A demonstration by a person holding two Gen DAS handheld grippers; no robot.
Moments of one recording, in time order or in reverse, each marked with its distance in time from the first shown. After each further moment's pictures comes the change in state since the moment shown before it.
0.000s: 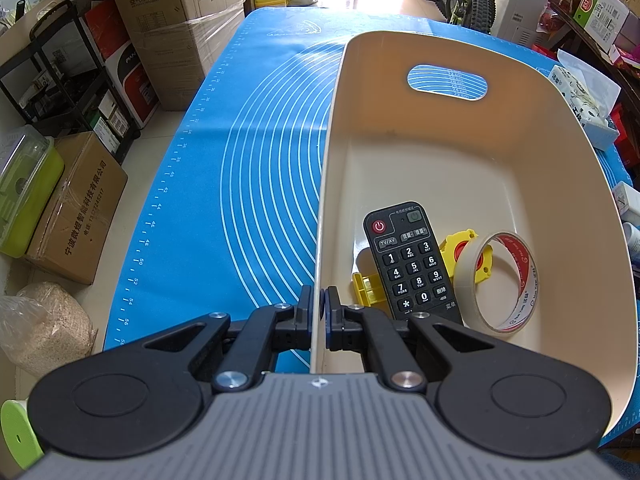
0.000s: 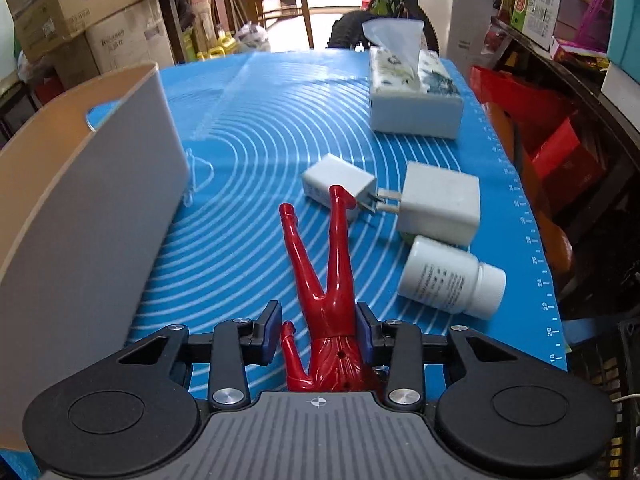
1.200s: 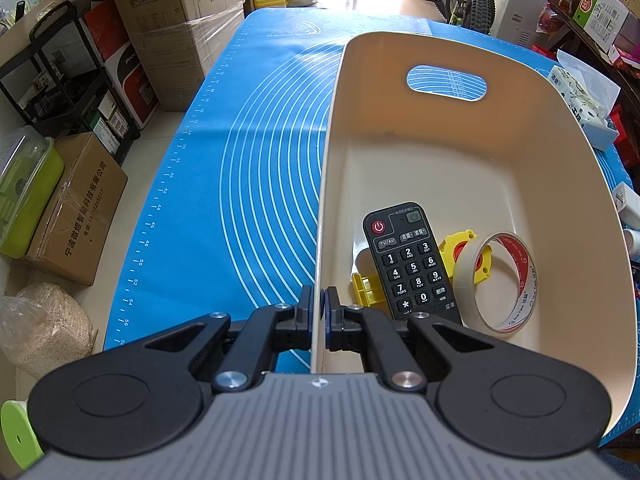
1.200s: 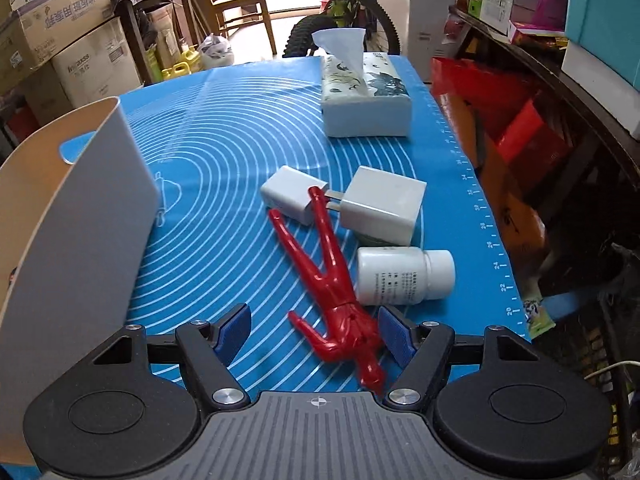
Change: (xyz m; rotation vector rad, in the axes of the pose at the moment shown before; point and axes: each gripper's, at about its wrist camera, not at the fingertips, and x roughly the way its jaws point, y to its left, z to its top) left arm -0.001 -0.001 0.001 0.001 -0.001 -0.001; right arm -0.009 -0.021 -0.001 0.098 0.018 -0.067
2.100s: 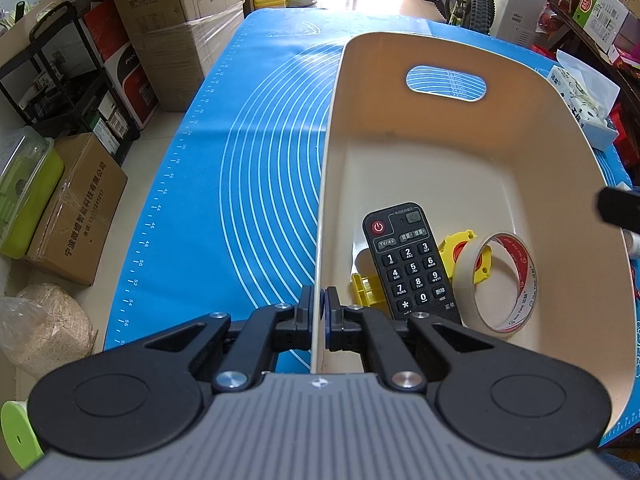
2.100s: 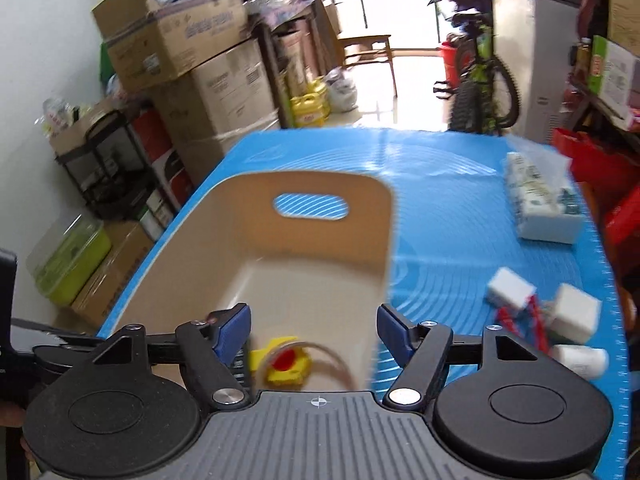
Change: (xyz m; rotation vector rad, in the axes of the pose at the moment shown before) left arm 0.000 -0.001 0.000 0.001 0.000 0.000; right arm -0.082 0.132 0.039 -0.145 -0.117 0.251
